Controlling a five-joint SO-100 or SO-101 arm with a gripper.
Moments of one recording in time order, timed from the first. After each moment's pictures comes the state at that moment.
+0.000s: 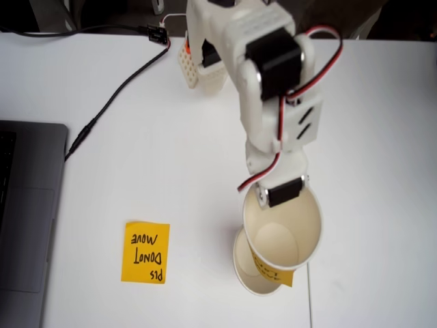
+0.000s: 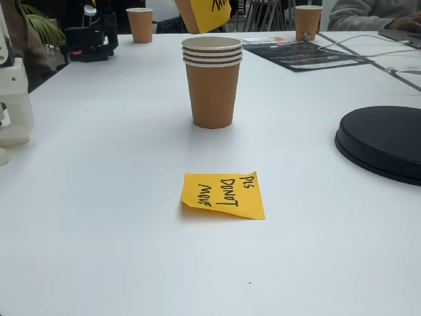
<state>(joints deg) -21.6 90.0 58.6 96.3 5.2</state>
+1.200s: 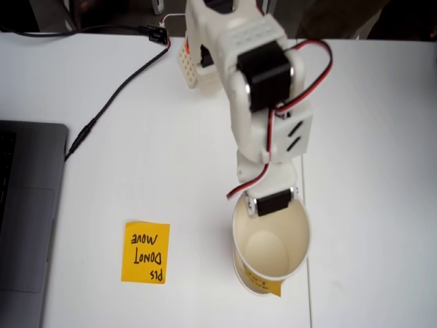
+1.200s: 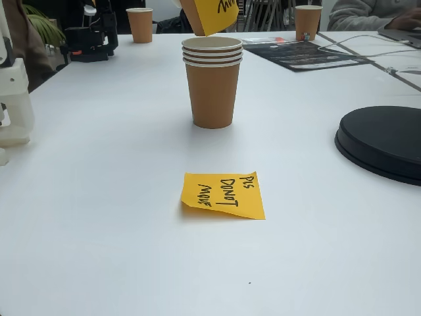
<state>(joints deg) -18.7 89.7 58.6 95.3 5.2</state>
